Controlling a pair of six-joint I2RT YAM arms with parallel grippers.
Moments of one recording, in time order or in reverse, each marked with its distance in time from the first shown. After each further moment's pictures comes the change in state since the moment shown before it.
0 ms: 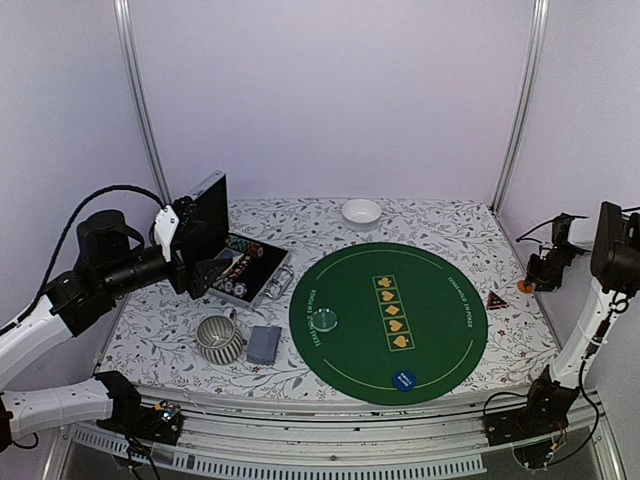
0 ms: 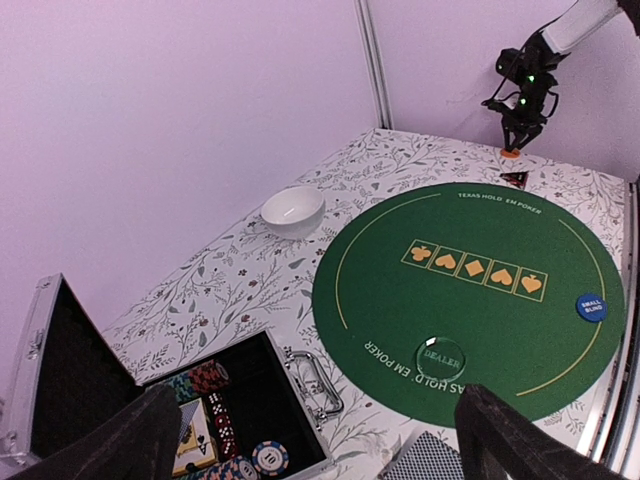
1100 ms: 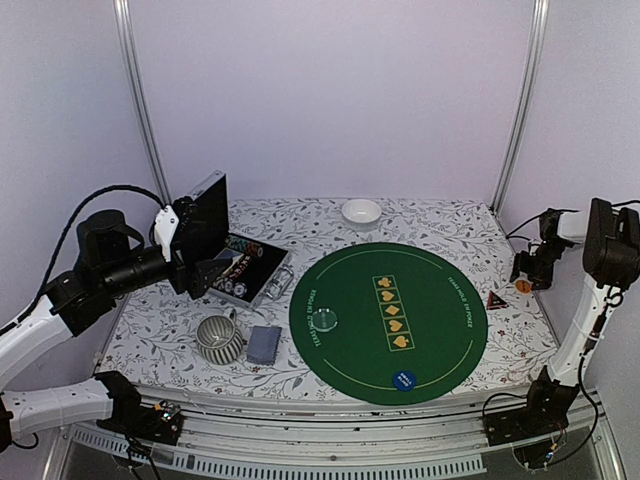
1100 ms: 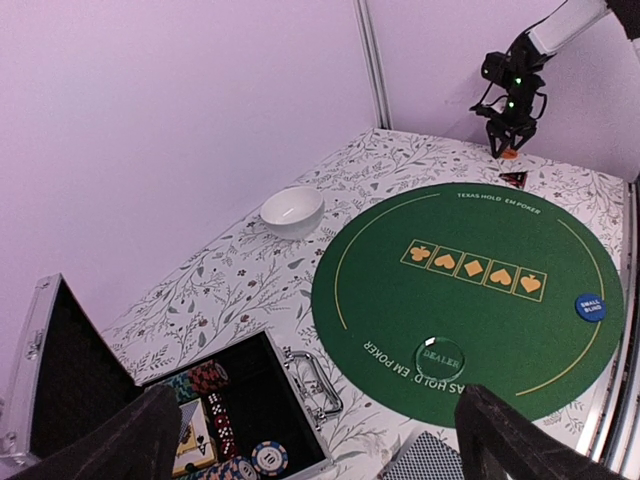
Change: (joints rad) left arm 0.003 0.001 0.000 0.000 0.006 0.000; right arm 0.071 0.067 0.090 -0.074 0.034 0.017
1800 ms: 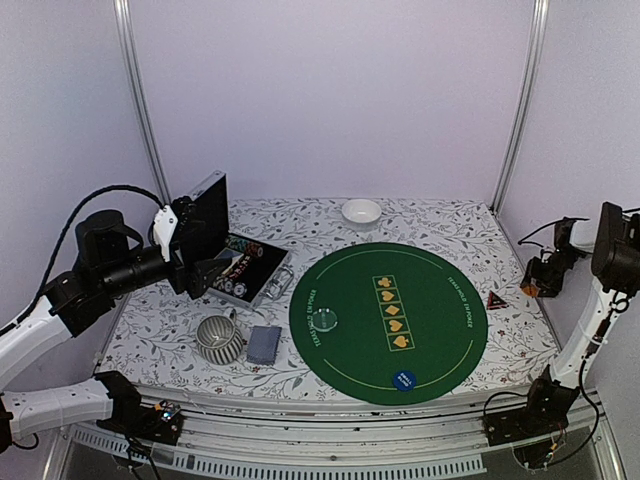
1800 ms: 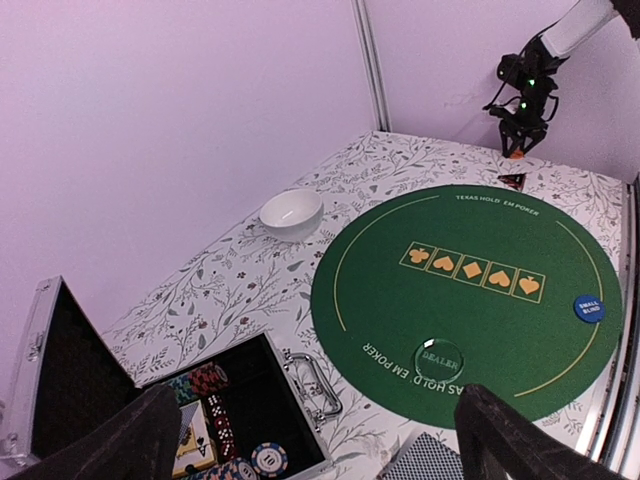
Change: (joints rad) left arm 0.000 -0.006 0.000 0.000 0.003 0.000; right arm -0.096 -0.056 -0.095 0.053 -0.069 0.000
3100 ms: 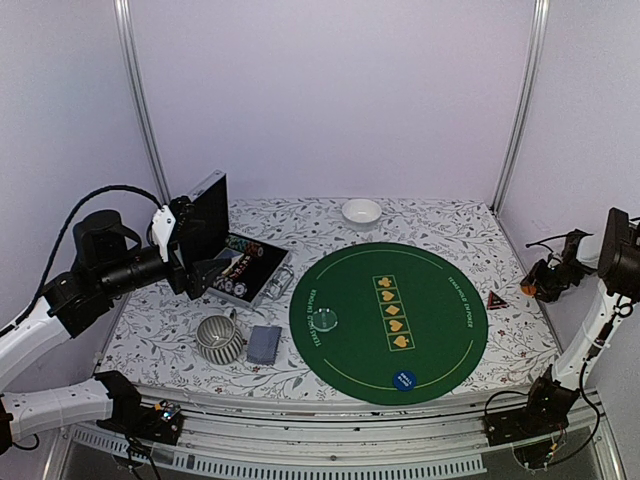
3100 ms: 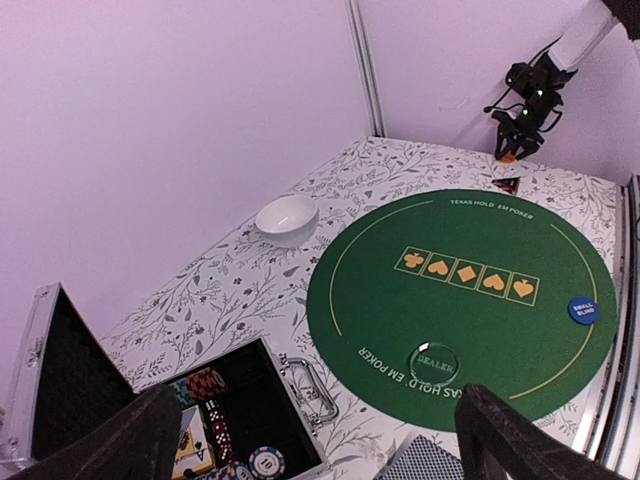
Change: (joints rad) left arm 0.000 -0.012 0.000 0.000 0.016 0.000; right arm -0.096 -0.040 -0.158 0.251 -0.261 0.175
